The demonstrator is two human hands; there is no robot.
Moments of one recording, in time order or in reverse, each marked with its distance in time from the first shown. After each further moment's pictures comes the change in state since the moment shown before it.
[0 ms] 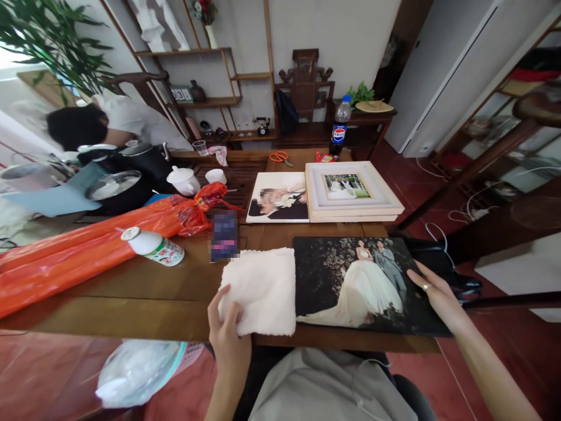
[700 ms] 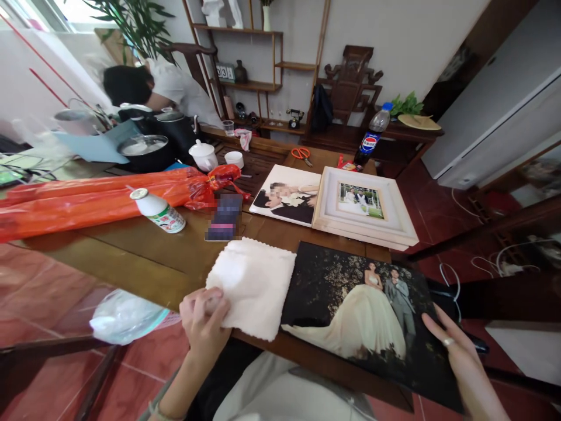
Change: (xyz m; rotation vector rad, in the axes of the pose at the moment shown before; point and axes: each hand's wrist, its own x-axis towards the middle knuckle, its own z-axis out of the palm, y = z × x) left_hand -0.012 0.009 0.010 0.188 0.148 0.123; right_hand 0.010 -0.004 -0.033 0.145 0.050 0.159
